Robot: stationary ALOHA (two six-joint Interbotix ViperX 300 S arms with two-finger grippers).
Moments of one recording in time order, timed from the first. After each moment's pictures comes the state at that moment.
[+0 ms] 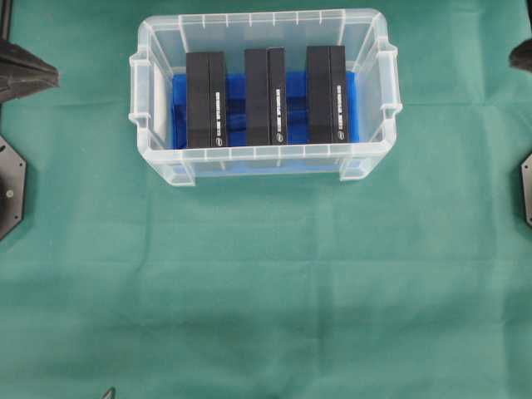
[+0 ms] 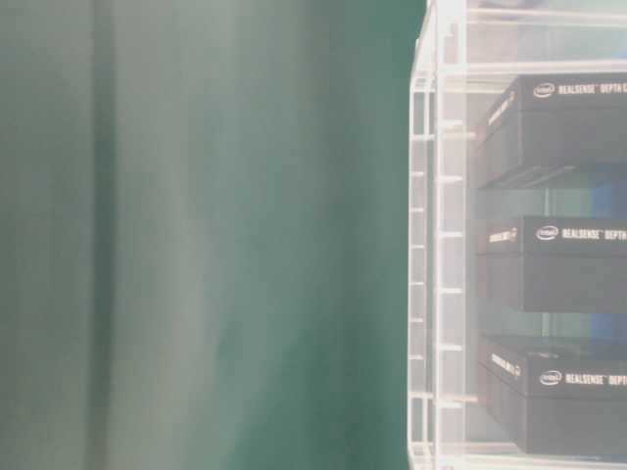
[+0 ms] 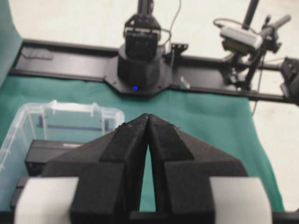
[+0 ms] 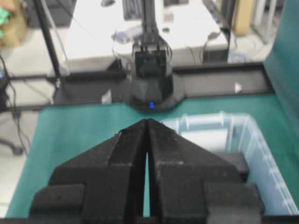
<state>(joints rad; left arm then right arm) 0.00 -0.86 0.49 0.02 0.48 -0.12 0.00 -0.85 0.42 -0.01 0.54 0.23</state>
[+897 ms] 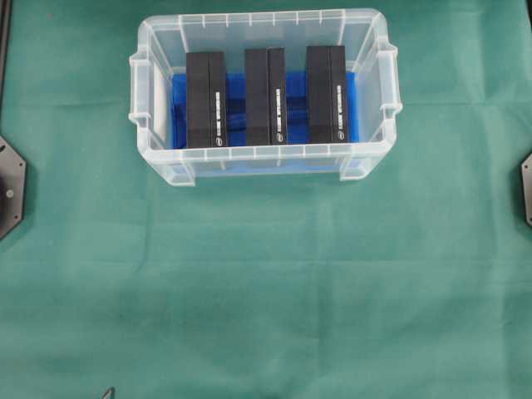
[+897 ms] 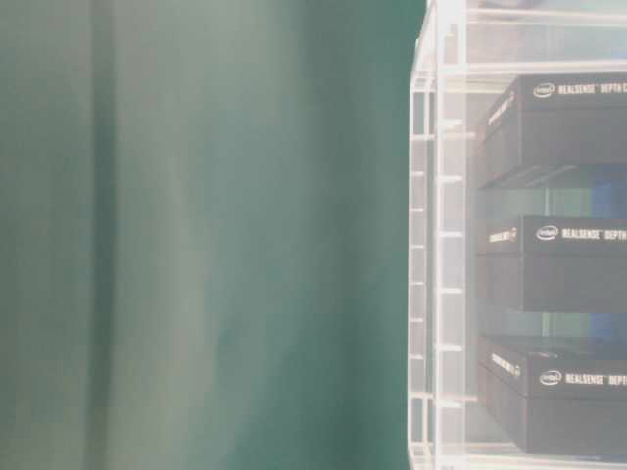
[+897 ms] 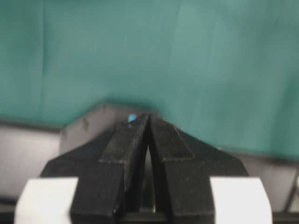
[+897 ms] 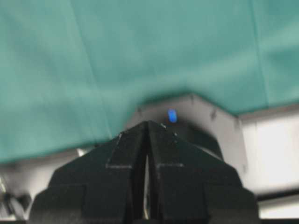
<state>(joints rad) -0.01 -0.67 0.29 0.02 1.68 -0.20 -0.01 -0.72 0.35 -0.01 1.76 0.40</state>
